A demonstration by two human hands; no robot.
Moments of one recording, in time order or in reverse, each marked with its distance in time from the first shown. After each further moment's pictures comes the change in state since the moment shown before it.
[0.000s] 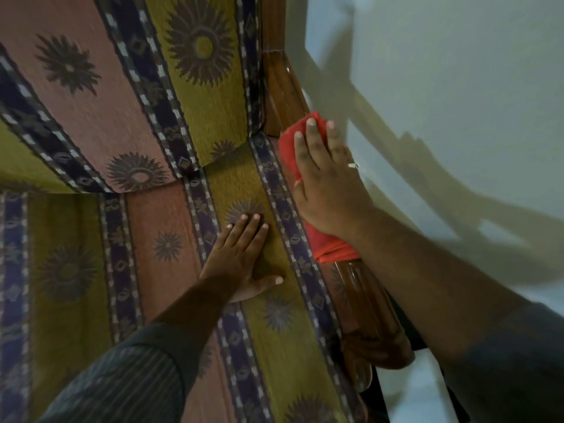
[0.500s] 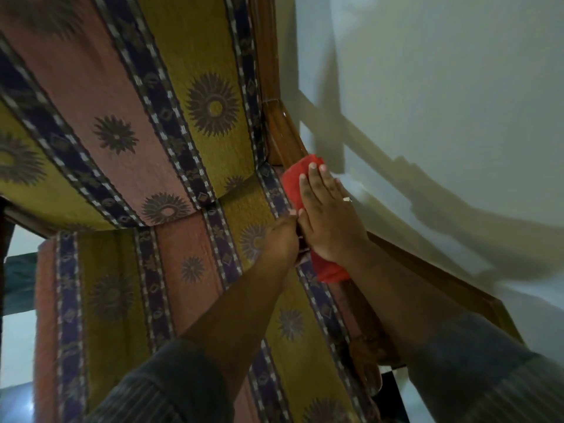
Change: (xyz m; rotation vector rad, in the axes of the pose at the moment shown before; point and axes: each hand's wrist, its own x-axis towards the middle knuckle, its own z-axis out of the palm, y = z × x) left_hand 0.019 0.094 -0.144 -1.734 0.084 -0.650; right_hand -0.019 -0.006 -0.010 0.125 -0.048 0.052
